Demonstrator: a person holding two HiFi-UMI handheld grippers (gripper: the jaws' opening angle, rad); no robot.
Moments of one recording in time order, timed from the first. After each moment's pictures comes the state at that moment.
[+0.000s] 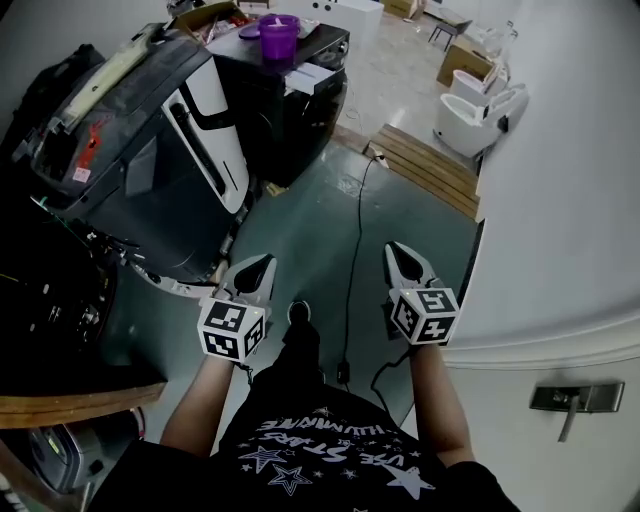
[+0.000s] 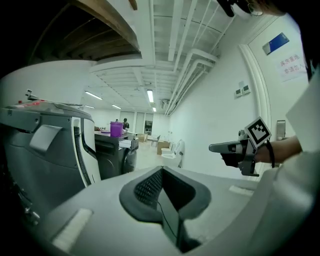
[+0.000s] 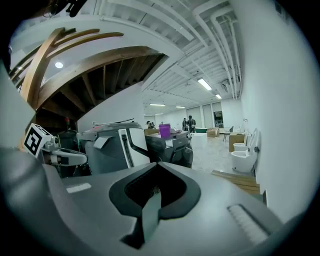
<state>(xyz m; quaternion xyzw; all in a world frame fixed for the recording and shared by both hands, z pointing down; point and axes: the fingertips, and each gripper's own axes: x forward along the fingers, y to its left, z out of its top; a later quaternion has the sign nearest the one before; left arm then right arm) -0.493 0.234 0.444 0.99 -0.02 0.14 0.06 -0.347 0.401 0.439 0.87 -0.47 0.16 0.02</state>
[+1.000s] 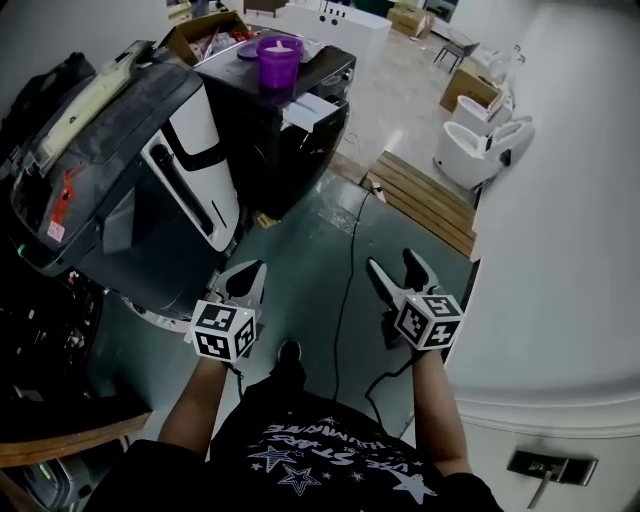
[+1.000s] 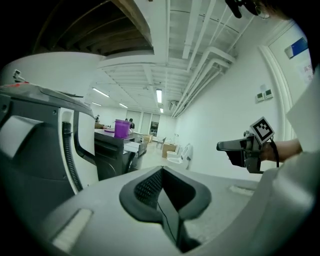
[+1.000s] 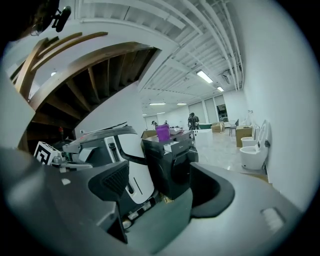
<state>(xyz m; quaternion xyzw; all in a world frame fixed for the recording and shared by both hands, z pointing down) -0.360 0.130 0.450 0.99 -0.05 0.13 0.09 -0.204 0.312 0.425 0.85 -0.50 0.19 -0.02</state>
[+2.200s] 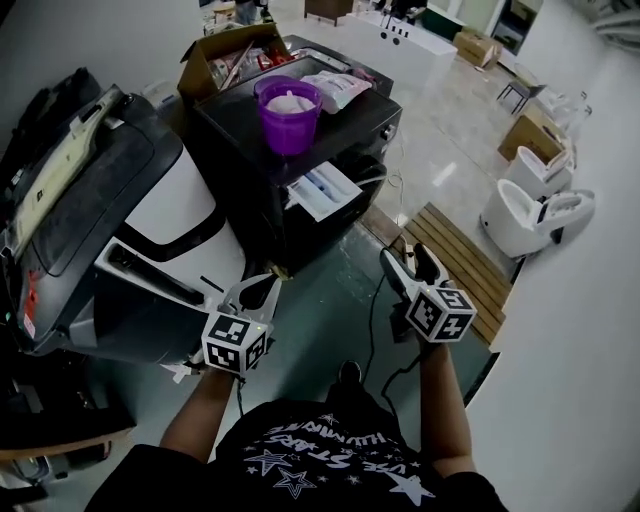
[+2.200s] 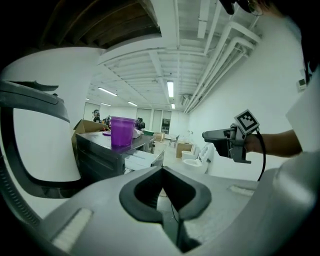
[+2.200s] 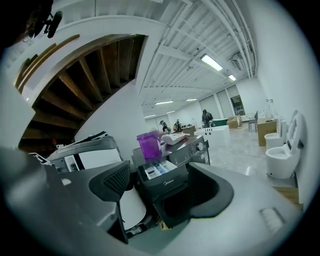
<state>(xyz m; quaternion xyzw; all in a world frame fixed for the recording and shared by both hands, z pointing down) -0.062 -0.015 0.454 0.98 -0.12 0.16 0.09 0.149 0.099 0.422 0.80 -0.57 0.20 -0.05</state>
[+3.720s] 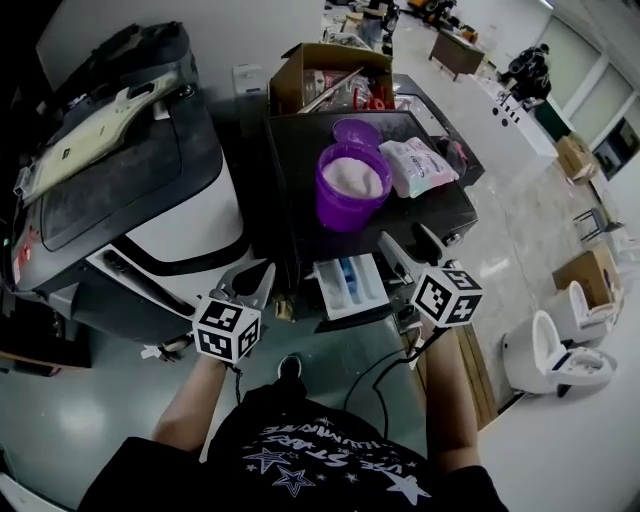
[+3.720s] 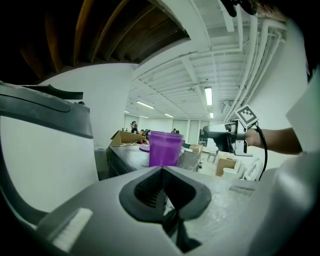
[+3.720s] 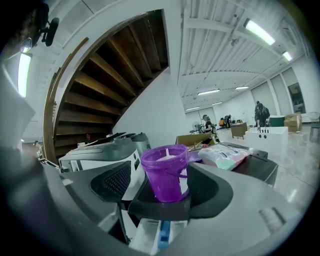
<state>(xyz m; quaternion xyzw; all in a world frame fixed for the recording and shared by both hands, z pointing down) 0.020 -0.204 0.427 0.93 -0.35 0.10 0.11 0.252 -0.201 0.363 0.61 -0.77 0.16 0.01</state>
